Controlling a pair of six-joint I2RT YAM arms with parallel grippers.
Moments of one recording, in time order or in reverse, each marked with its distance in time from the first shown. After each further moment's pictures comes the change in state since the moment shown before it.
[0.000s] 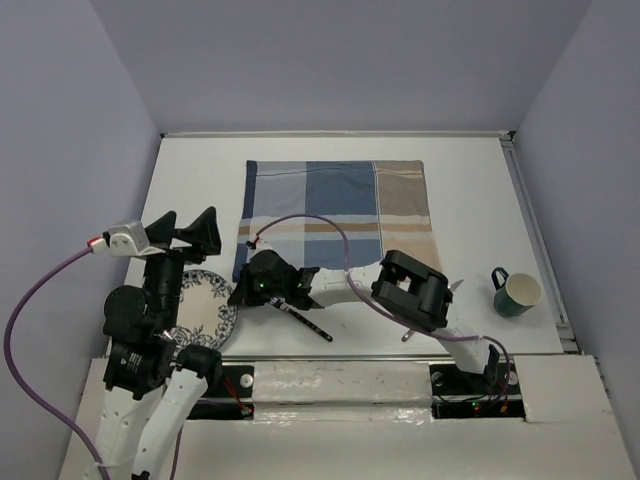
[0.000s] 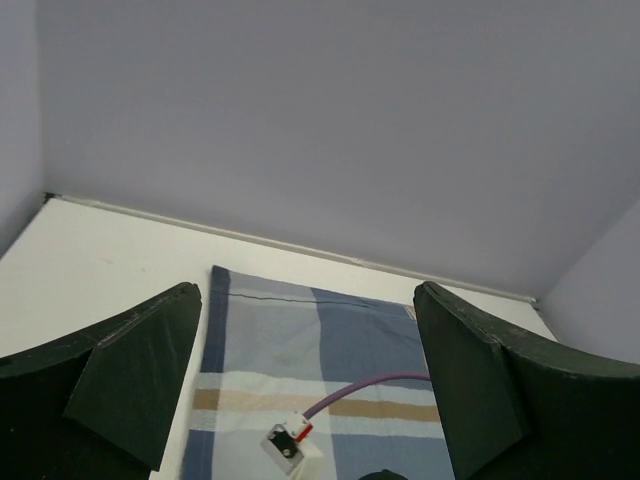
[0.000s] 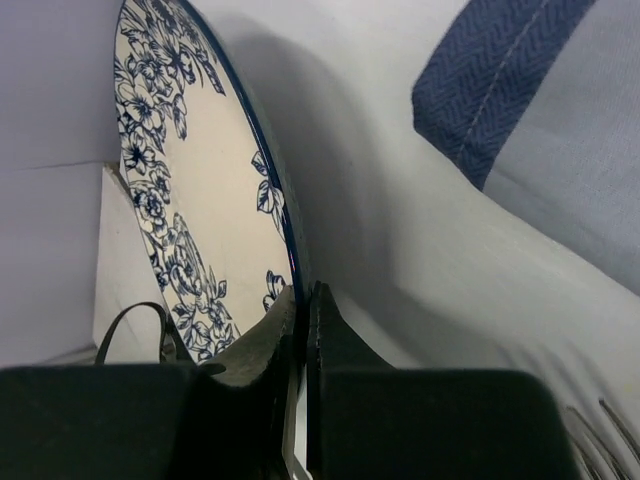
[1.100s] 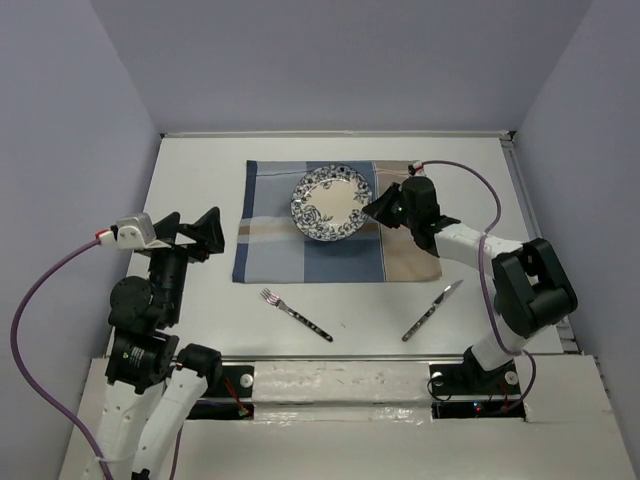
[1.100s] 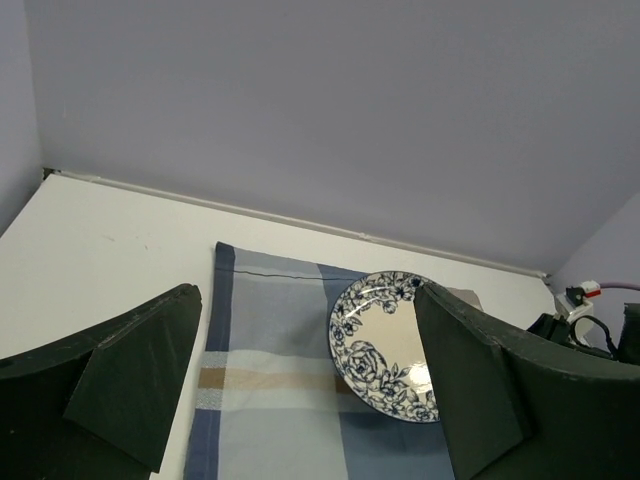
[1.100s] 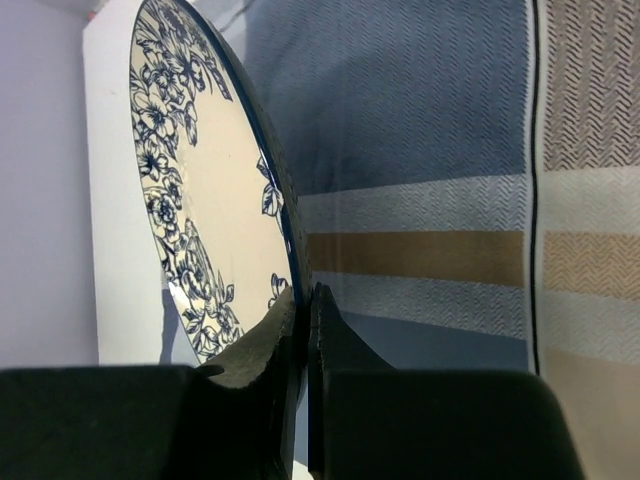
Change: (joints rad) left arm 0.006 0.026 0.004 -0.044 -0.023 0.004; right arm -0.743 -0.636 -0.571 0.010 -0.068 -0.133
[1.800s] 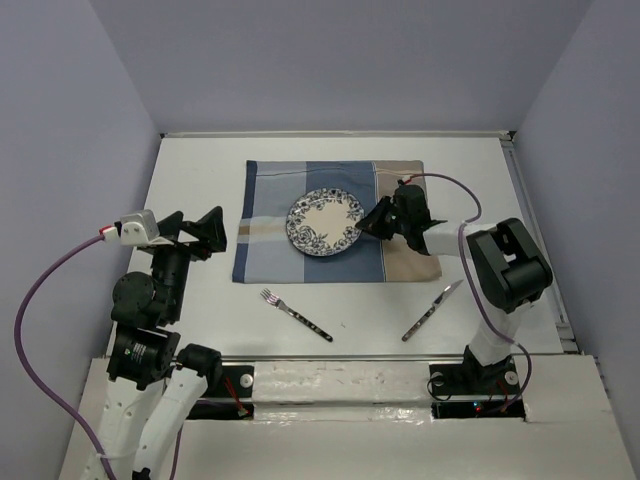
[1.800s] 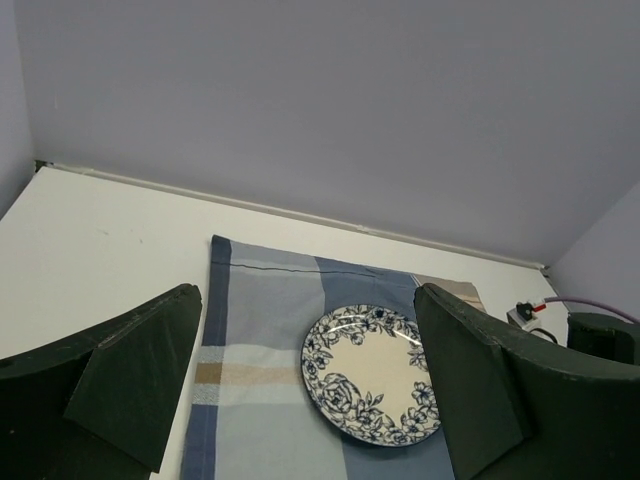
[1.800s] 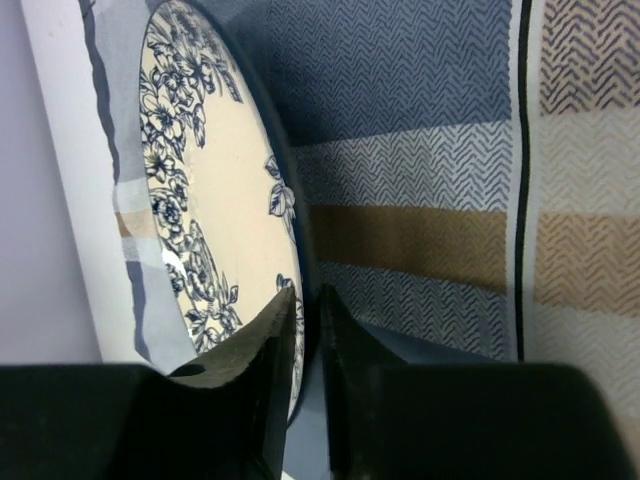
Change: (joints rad) left arm 0.007 0.023 -0.001 0.000 0.022 -0.007; right arm -0.038 0.204 0.006 0.063 -0.148 0.038
